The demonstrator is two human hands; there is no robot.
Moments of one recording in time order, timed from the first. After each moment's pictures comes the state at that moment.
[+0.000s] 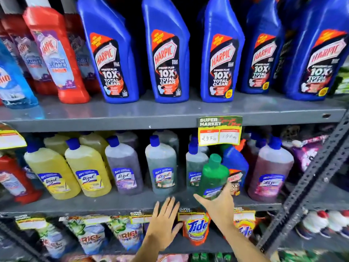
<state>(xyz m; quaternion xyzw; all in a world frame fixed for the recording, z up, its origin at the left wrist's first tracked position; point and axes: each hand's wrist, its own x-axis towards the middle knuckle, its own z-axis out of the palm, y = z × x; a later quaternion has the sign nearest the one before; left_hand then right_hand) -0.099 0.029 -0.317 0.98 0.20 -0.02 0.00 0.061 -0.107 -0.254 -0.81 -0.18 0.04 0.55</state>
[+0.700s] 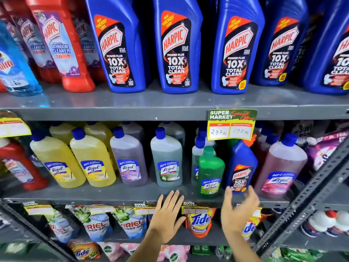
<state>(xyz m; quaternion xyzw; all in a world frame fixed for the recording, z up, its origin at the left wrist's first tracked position) -0.101 0.032 -0.325 0.98 0.19 0.00 -0.01 0.059 -0.120 -0.294 -0.76 -0.08 -0.14 0.63</state>
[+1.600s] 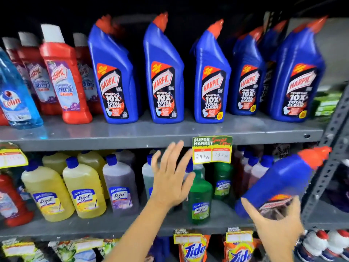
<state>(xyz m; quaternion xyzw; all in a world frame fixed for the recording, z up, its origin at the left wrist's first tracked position) -0.044 0.017 -0.099 0.84 0.05 0.54 -0.03 0.078 -0.208 -0.166 -0.69 -0.11 -0.17 0.69</state>
